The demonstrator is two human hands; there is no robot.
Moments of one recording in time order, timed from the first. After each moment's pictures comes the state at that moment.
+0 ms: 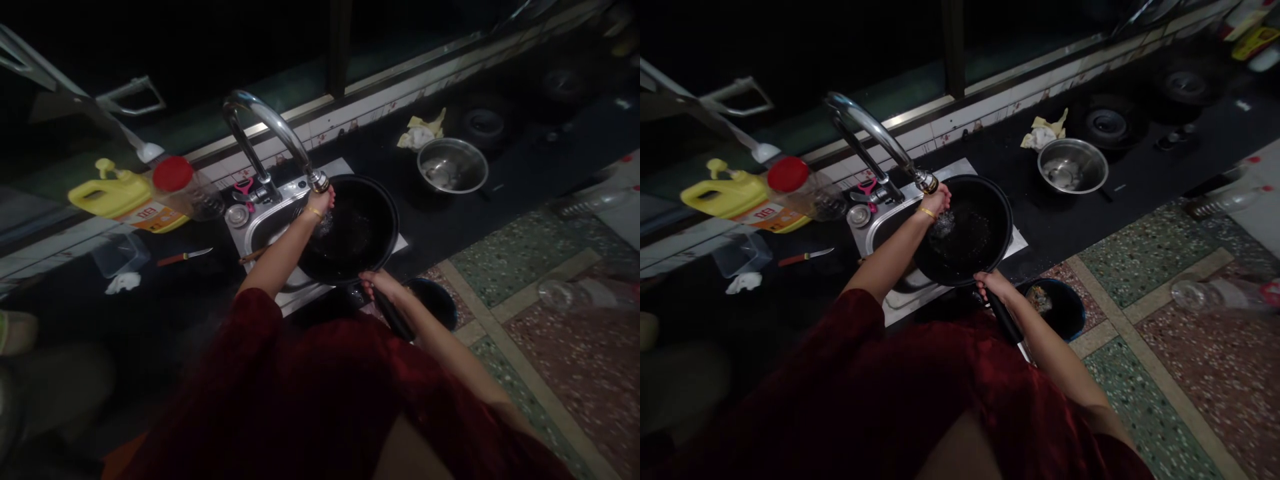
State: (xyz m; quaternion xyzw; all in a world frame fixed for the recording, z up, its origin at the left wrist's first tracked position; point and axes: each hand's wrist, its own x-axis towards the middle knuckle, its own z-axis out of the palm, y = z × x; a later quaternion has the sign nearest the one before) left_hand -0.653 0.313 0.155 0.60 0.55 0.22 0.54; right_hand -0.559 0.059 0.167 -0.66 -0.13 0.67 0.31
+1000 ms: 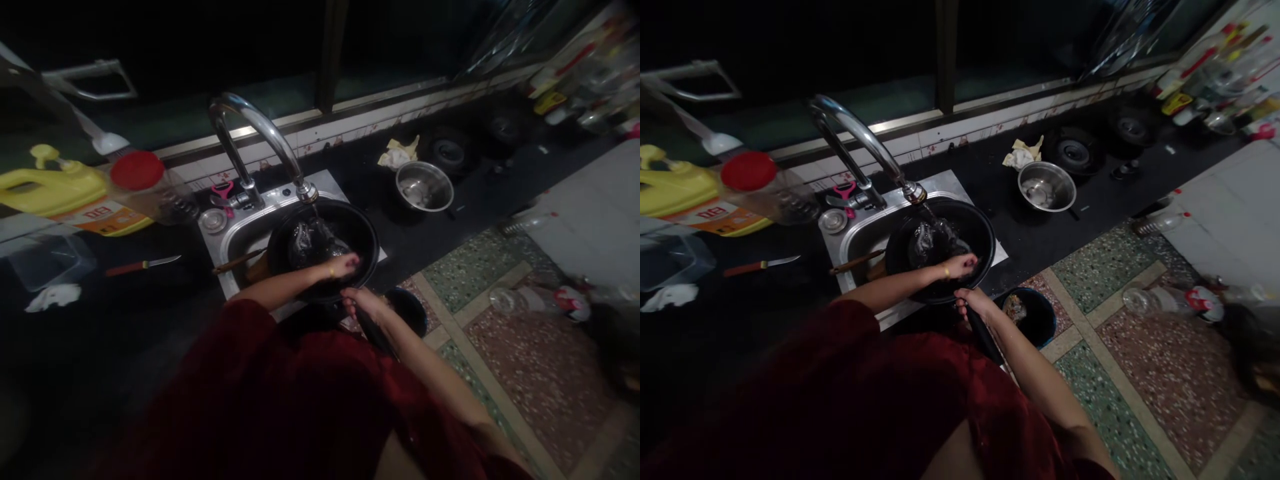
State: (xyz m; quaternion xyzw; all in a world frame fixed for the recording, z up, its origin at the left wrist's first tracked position) left_hand -0.621 0.189 0.072 0.80 0.28 -0.01 0.53; right_hand -0.572 0.054 0.181 -0.66 -0.07 0.69 0.28
